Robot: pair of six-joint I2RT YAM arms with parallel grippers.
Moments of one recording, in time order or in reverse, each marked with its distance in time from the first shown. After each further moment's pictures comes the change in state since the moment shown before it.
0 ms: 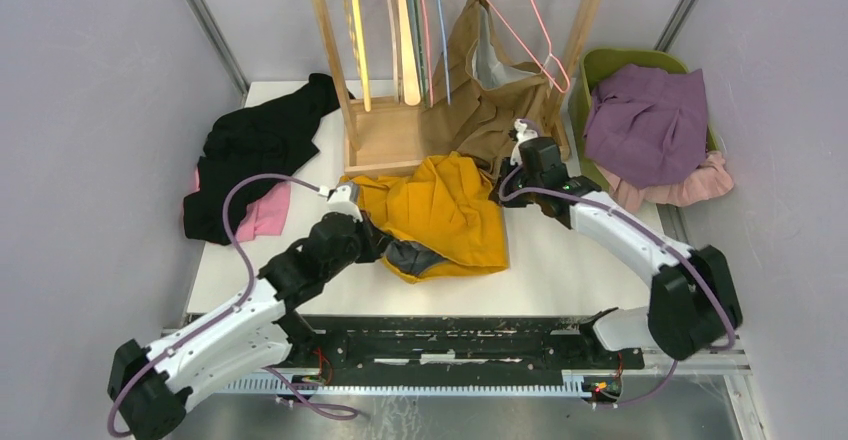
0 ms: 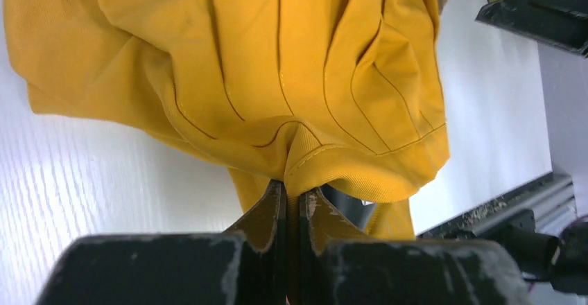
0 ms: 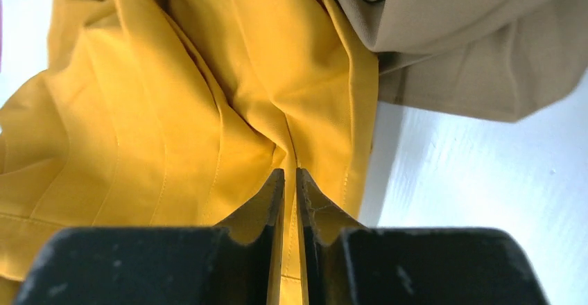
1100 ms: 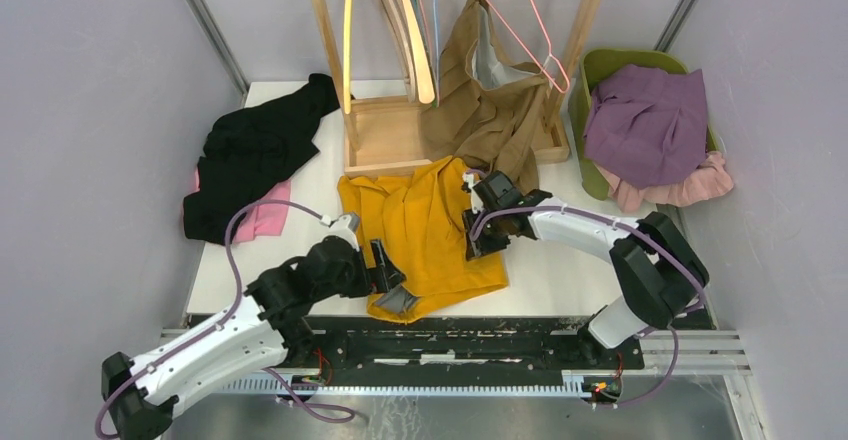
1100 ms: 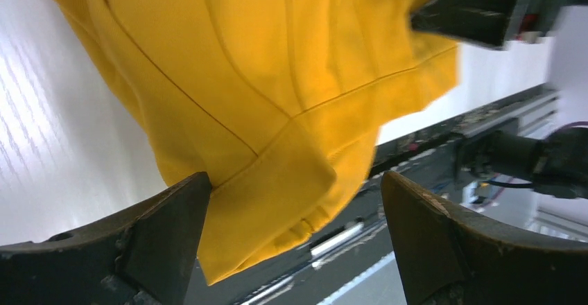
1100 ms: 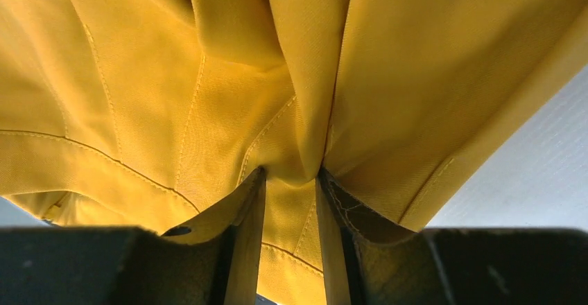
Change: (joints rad) left arm -0.115 -0.231 -0.021 -0.365 0.137 -0.183; right arm 0.208 0.134 -0.033 -0.180 -0.125 -0.066
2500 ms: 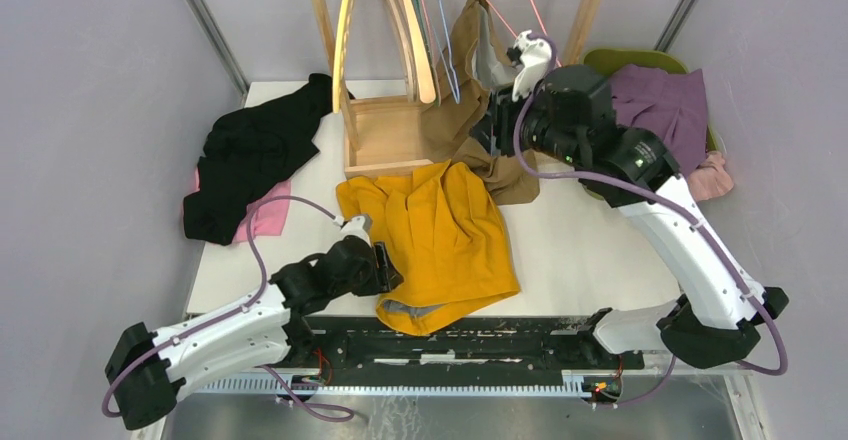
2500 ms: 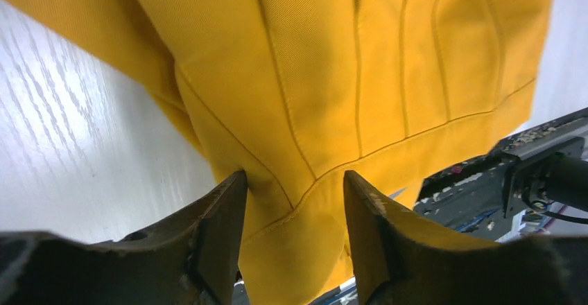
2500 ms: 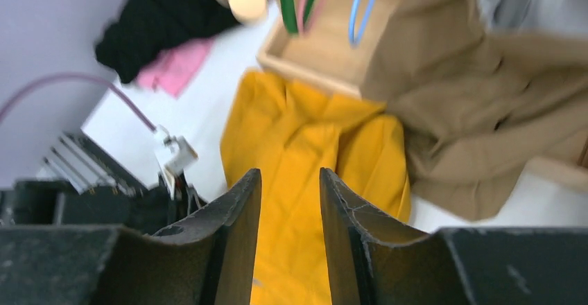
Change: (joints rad) left arm -0.027 0.218 -0.095 0.190 -0.056 0.005; right arm 0.047 -0.240 0.845 -0.404 0.253 -0.087
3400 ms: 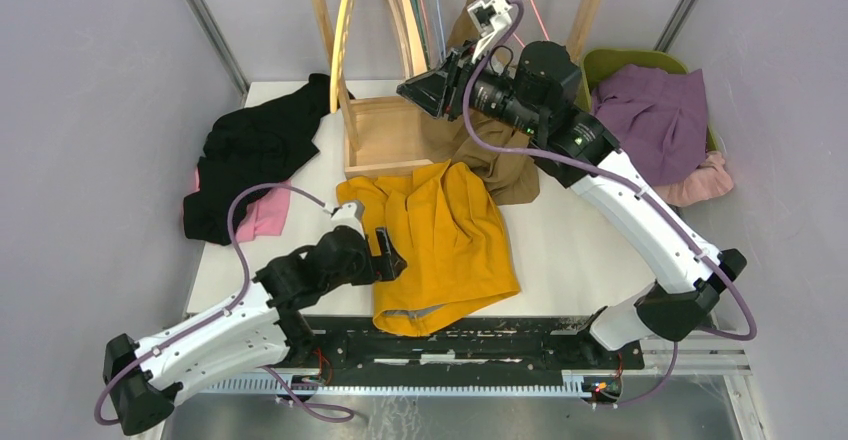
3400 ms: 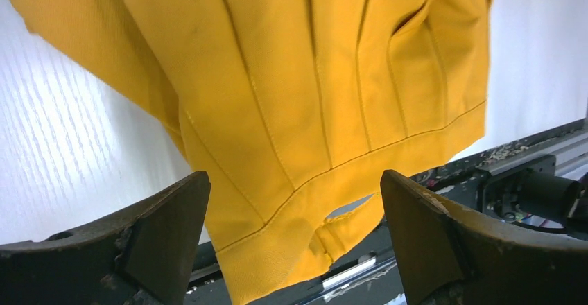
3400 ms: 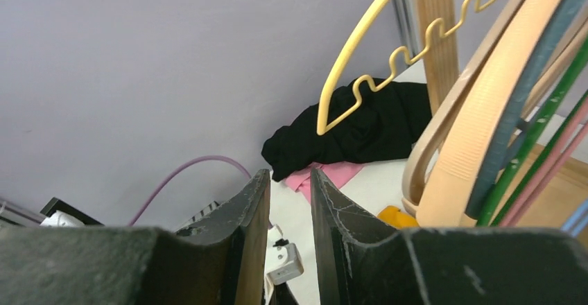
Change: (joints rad) left arm 0.000 -0.075 0.139 -0.150 -0.079 0.031; right arm 0.027 0.169 0.072 0.622 -0.307 0.154
